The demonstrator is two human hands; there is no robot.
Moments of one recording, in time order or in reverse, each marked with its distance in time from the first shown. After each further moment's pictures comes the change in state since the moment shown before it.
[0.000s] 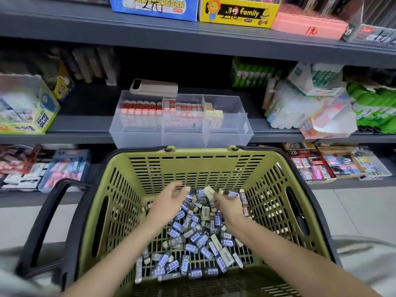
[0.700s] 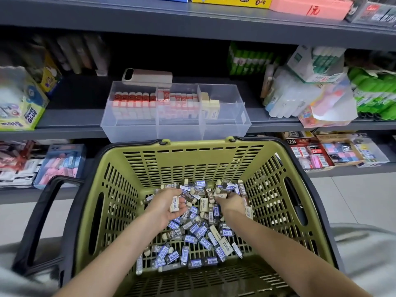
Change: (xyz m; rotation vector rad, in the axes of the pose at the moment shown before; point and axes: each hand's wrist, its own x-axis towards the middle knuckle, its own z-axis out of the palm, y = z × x) left_hand 0.008 -0.003 0.009 -0.755 -0.010 -0.573; right_hand 0.056 0.050 -0.004 -0.482 0.275 0.070
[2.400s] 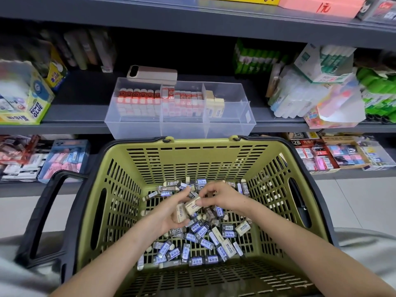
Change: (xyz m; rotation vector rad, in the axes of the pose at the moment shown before) left_hand 0.025 -0.024 -0.007 0.063 -0.210 -0.134; right_hand -0.049 -0.054 -0.052 -0.079 -0.809 -0.677
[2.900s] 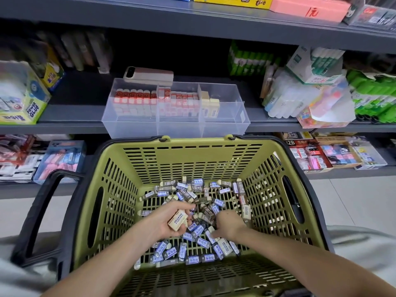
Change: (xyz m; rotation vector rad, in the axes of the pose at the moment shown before) left_hand -0.001 -0.013 0.002 -0.028 -0.109 -0.136; right_hand -0.030 0.055 0.031 -0.838 -0.009 0.378
